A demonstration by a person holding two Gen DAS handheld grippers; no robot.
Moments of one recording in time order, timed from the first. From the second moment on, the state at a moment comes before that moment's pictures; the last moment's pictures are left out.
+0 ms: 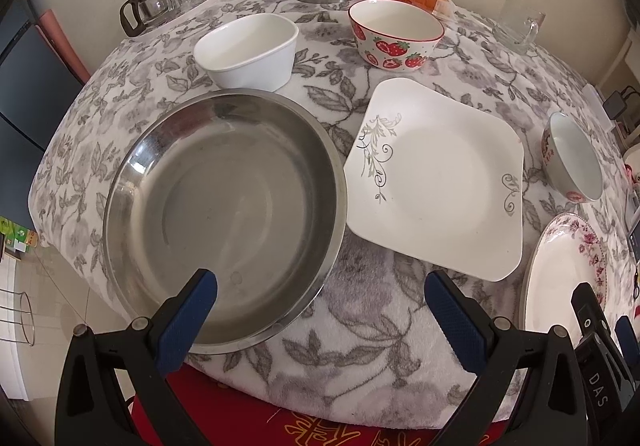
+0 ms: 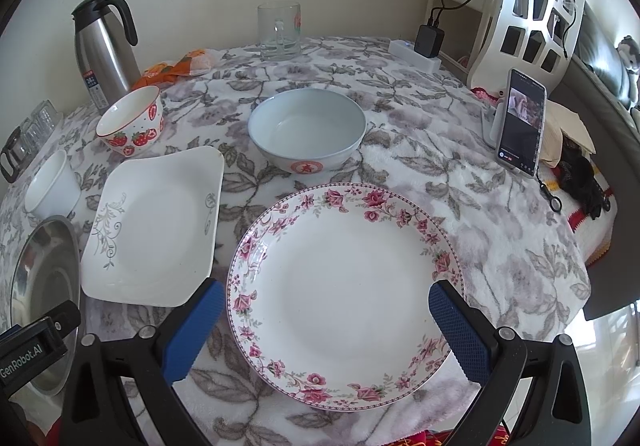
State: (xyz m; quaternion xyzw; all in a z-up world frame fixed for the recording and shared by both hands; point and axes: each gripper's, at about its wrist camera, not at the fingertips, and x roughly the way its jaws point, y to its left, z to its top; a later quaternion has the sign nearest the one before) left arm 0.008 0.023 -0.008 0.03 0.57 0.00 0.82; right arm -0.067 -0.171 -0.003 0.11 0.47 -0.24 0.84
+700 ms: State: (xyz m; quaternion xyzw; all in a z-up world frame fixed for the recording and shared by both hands) left arm 0.008 0.023 -0.010 0.03 0.58 0.00 0.82; right arm -0.067 -0.170 -0.003 0.11 0.47 -0.24 0.84
